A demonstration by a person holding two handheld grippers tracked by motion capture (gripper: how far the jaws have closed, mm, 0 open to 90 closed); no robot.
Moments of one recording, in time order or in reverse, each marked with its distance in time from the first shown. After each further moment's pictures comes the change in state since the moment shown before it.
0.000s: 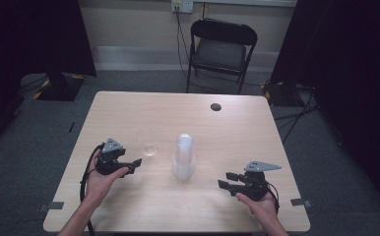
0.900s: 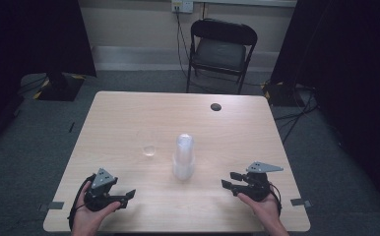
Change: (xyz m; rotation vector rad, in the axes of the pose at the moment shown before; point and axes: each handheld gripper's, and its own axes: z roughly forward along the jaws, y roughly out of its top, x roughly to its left) left arm -0.048 -0.061 -0.054 0.074 0.009 0.010; right arm -0.005 -0.006 -0.003 0.005 -0.065 -0.013
